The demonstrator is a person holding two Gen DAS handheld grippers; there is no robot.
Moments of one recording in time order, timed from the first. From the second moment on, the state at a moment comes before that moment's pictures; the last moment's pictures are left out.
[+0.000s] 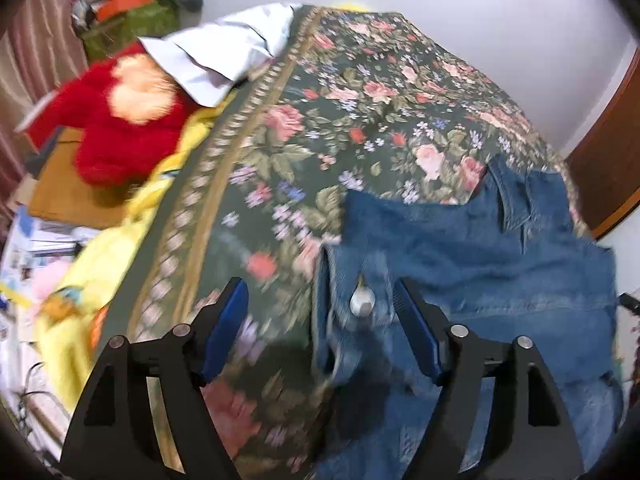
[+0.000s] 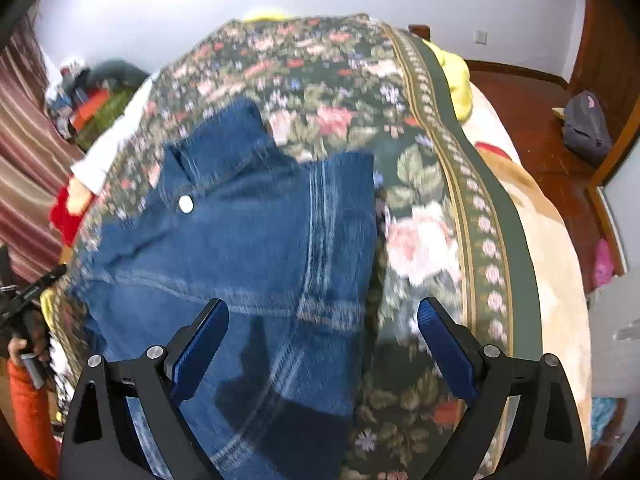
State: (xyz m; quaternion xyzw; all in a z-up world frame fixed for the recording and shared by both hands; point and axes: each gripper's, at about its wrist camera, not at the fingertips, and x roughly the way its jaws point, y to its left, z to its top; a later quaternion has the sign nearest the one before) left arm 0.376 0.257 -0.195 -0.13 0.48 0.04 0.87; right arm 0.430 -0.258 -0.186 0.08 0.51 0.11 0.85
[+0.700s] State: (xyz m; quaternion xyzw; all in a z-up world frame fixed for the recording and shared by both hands) left arm 0.474 0.226 -0.243 -0.12 0.51 0.04 0.85; right arm 0.510 -0.228 -0.228 0.02 0.51 0.11 0.85
